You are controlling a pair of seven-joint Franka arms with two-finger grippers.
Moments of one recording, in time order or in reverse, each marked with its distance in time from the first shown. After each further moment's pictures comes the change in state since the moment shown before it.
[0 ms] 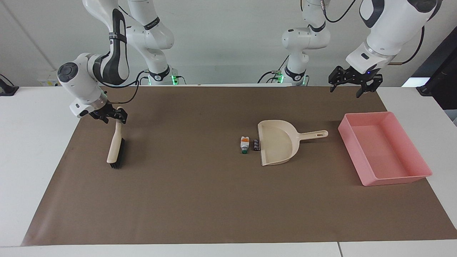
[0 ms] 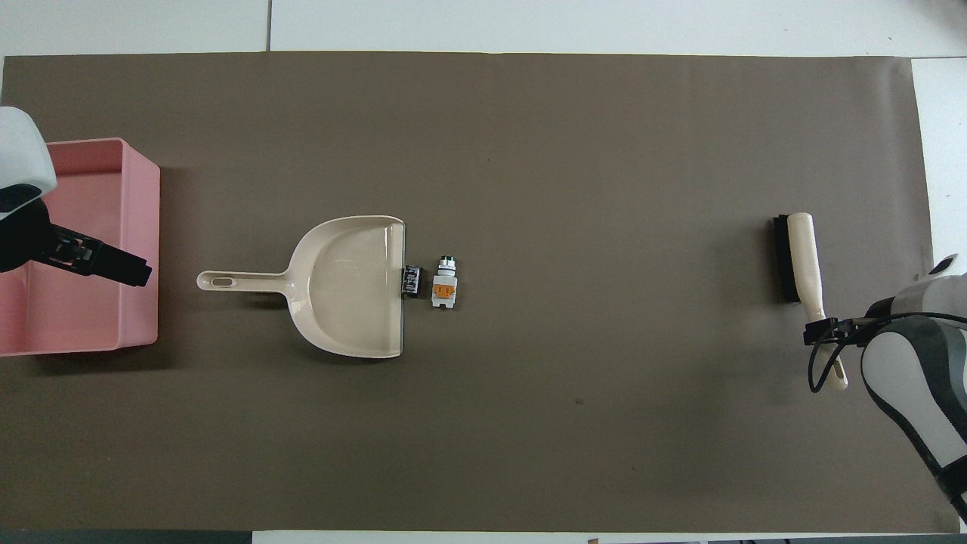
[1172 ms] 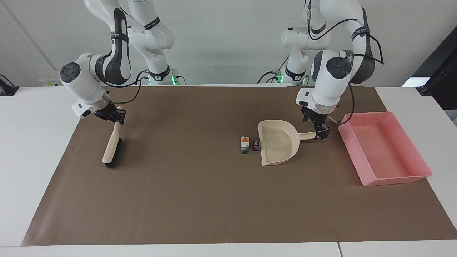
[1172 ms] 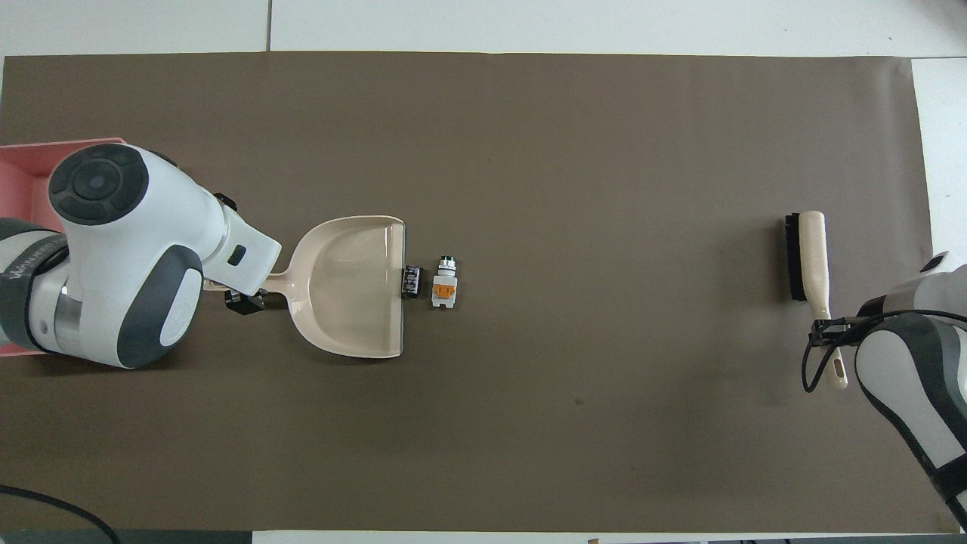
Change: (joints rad) left arm -0.166 0.090 -0.004 -0.385 0.139 0.509 0.685; right arm 0.034 -0.005 0.012 0.040 0.009 -0.068 0.022
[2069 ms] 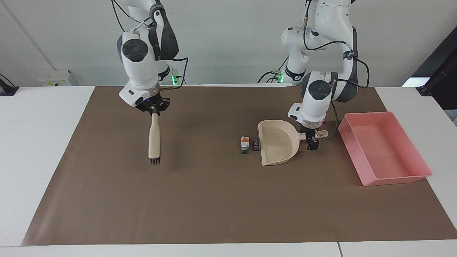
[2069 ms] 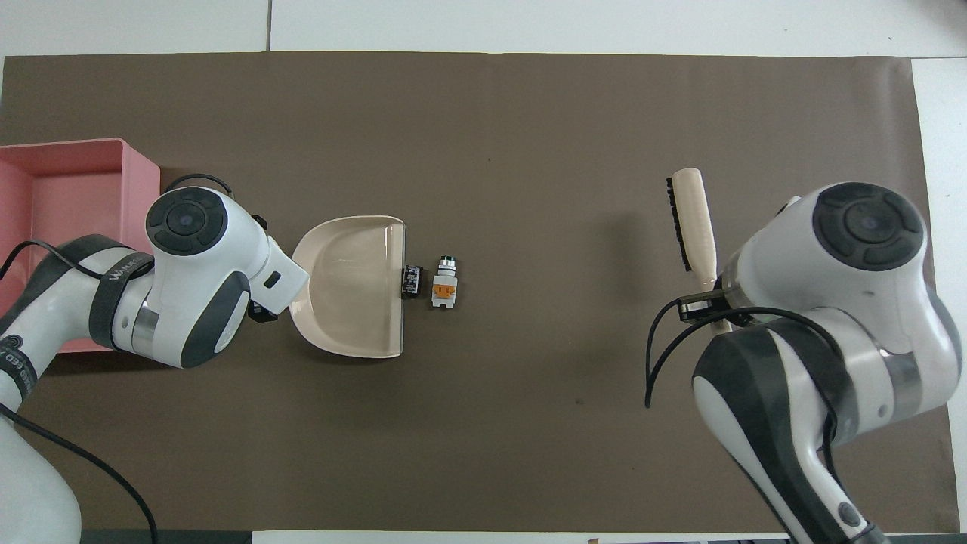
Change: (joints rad) left arm 0.004 0.094 0.005 -0.101 0.094 0.173 0.059; right arm 0.522 0.005 0.022 0.263 -0.088 -0.266 0.418
